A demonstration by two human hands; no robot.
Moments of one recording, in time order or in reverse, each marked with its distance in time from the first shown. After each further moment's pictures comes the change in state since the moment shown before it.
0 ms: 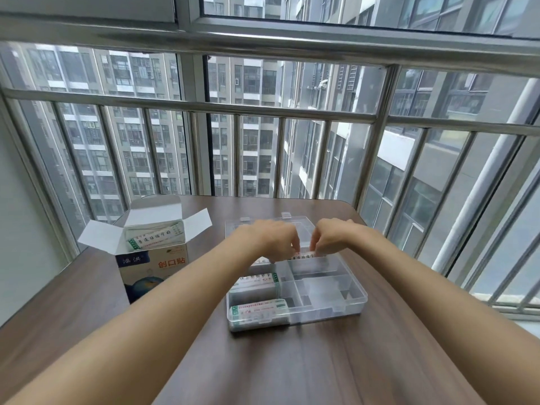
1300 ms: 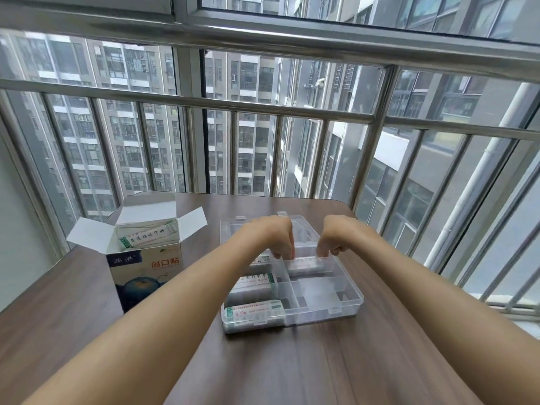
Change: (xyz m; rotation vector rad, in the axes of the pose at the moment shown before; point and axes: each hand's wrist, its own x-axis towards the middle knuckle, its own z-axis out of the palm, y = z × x) left_hand 0.027 -0.003 0.000 -0.214 -0.017 -0.097; right_hand -0.001 0.004 -0.007 0.038 0.030 0.214
